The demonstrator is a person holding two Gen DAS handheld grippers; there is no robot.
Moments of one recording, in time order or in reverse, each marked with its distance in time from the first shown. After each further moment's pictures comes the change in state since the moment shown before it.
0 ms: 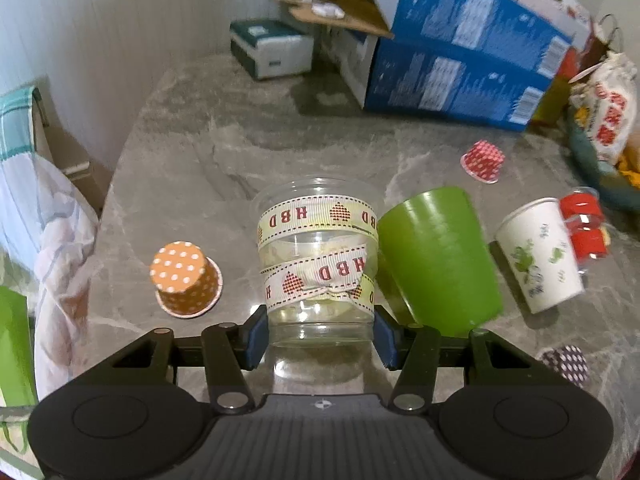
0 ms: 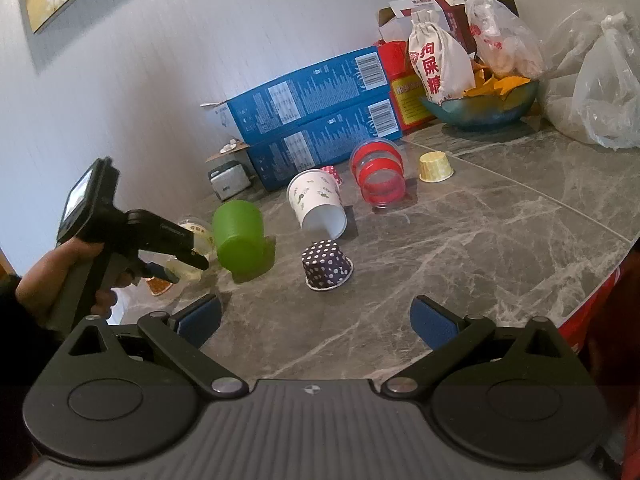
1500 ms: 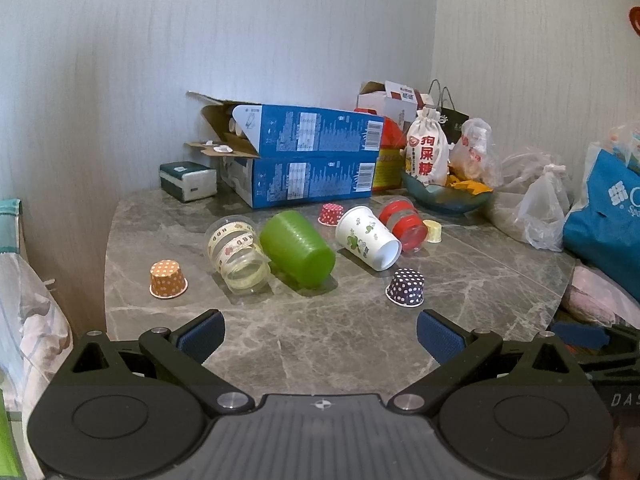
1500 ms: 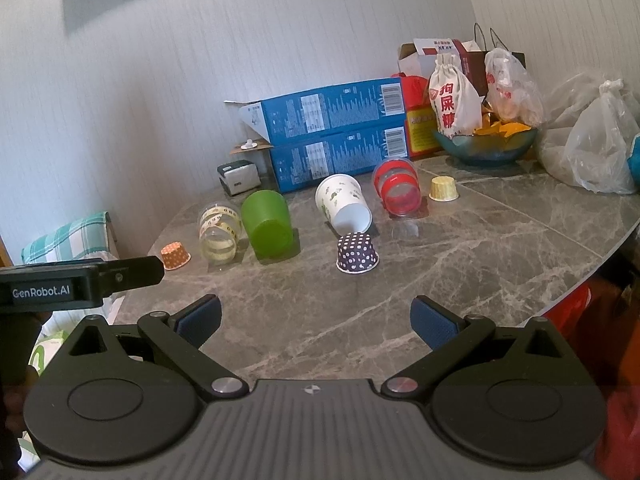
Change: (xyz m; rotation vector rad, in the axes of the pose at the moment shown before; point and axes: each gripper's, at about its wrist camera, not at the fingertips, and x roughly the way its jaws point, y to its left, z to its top) left arm -0.146 0.006 -0.171 0.238 -0.459 -0.247; right arm -0.030 0.065 -0.035 -0.140 -0.020 -0.113
